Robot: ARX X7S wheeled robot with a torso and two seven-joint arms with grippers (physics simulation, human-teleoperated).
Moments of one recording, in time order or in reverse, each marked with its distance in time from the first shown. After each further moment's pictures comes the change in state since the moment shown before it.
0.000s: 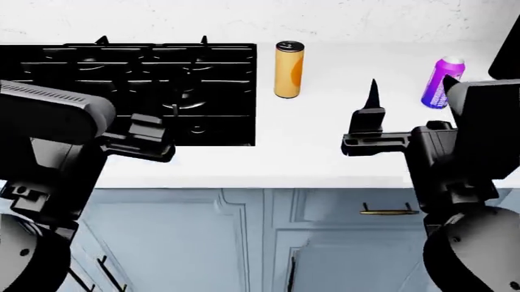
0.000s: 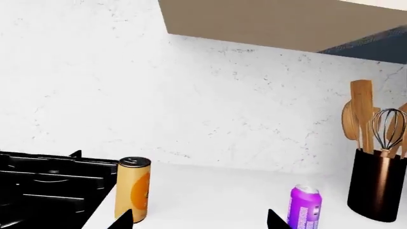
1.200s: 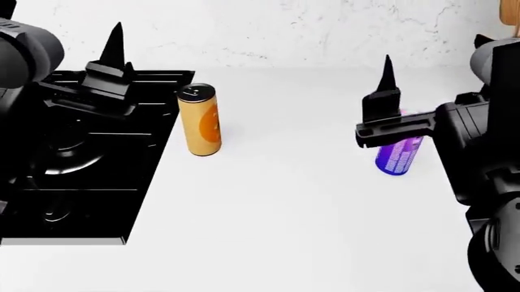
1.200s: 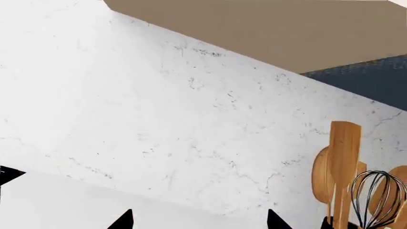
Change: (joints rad) left arm -0.363 -0.160 -0.029 -0.041 -0.405 -0.207 -0.229; right arm 0.348 0.240 -0.077 0.100 0.784 0.108 0.581
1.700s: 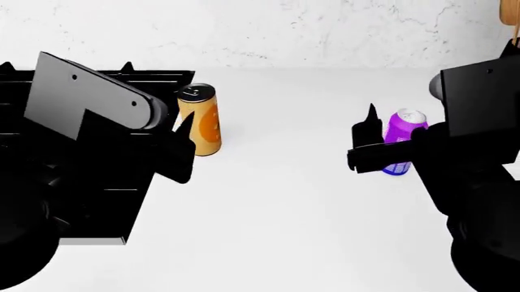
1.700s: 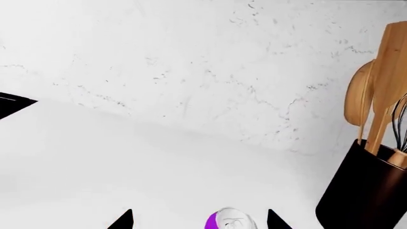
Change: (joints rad) left arm 0.025 0.032 0.177 -0.180 -0.185 -0.094 -0.014; right arm -0.068 0.032 -0.093 0.193 0.184 -0.051 0.157
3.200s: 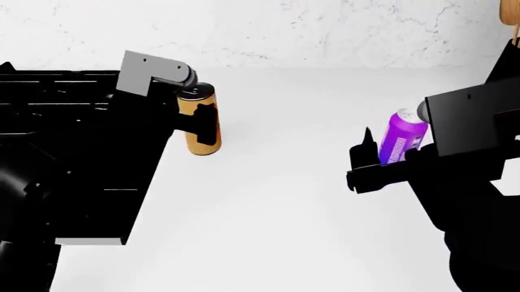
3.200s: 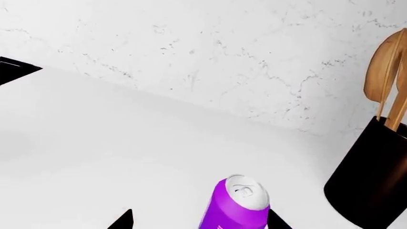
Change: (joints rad) left arm -0.056 0.179 0.339 -0.652 0.592 0.391 0.463; right arm -0.082 0.077 -0.058 -0.014 -0.041 -0.070 -0.084
